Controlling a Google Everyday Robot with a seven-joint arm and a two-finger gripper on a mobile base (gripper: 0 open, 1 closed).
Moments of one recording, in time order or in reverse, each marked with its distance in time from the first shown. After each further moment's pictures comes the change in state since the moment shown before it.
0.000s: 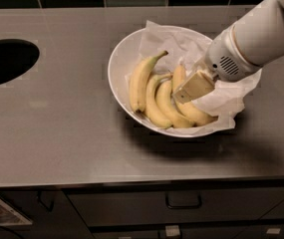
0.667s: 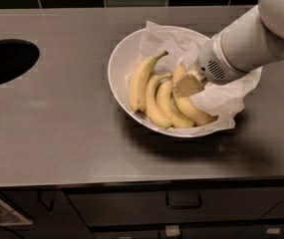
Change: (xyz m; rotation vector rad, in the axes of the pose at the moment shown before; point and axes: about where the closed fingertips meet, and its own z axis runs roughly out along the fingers) arm -0.006 -0.008 0.015 0.092 -0.015 0.050
